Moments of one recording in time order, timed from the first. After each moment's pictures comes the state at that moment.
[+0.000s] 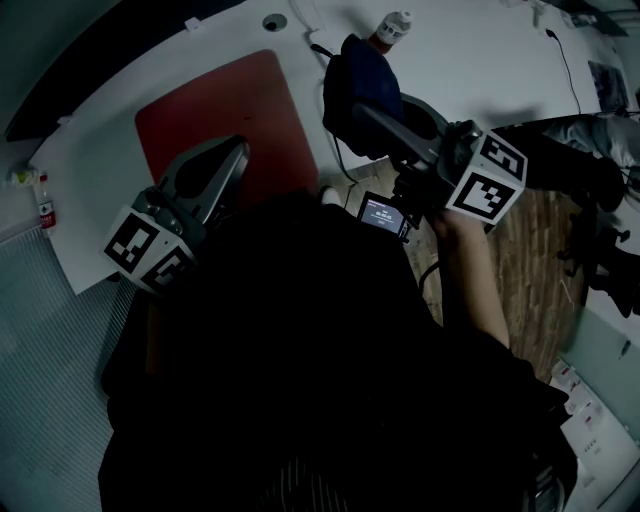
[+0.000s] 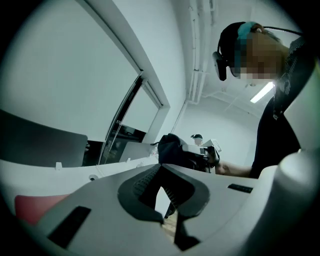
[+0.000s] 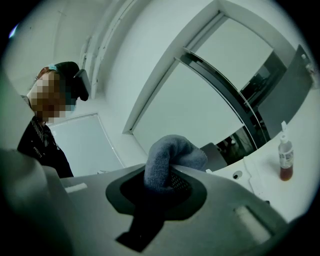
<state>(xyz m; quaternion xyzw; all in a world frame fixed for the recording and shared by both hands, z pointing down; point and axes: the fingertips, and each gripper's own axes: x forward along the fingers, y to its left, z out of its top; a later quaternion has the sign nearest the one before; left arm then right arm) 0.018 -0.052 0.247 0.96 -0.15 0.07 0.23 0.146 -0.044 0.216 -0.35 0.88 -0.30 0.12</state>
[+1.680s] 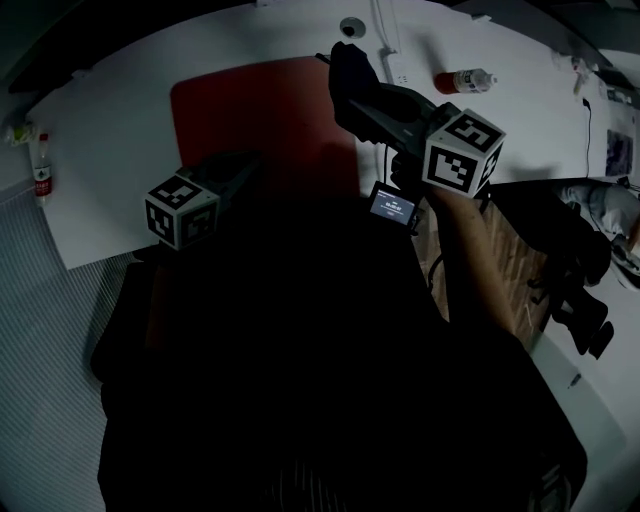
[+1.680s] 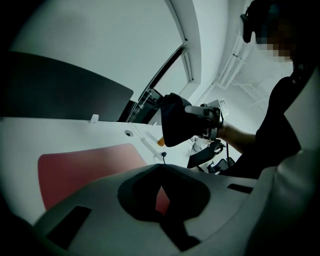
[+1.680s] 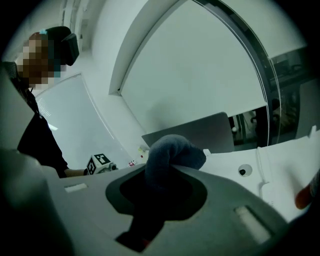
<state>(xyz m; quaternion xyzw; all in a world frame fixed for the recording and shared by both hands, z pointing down) -0.099 -0.136 0.422 0.89 -0.17 0.21 0.37 0.024 -0.198 0.328 -0.31 0.89 -0.33 -0.09</state>
